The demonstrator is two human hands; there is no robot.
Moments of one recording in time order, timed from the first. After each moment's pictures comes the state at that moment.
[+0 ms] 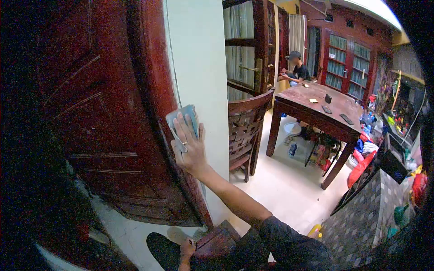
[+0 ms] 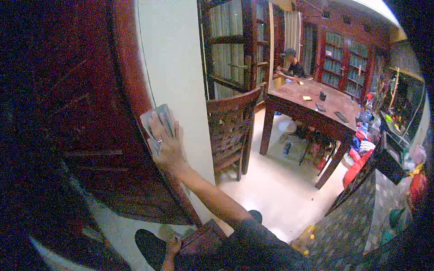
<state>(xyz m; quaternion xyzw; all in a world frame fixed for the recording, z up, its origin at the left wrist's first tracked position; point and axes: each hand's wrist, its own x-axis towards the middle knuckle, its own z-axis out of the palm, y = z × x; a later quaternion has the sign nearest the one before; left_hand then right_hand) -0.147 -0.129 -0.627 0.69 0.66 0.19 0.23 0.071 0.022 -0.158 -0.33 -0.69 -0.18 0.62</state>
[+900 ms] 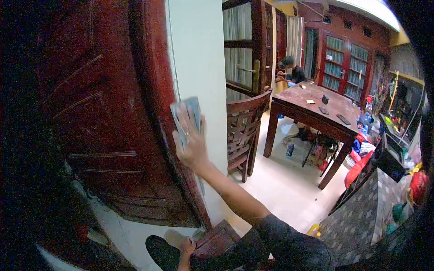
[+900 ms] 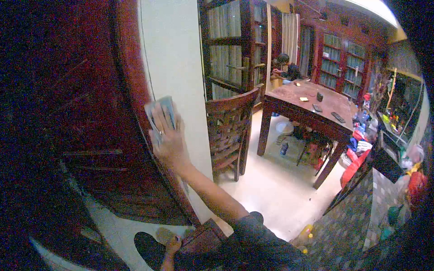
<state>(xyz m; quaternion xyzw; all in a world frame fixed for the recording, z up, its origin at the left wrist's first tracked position) -0.125 -0.136 -0.588 0.68 0.67 0.23 0.20 0.079 0.015 -0.137 -0.34 -0.67 -0.16 0.63</state>
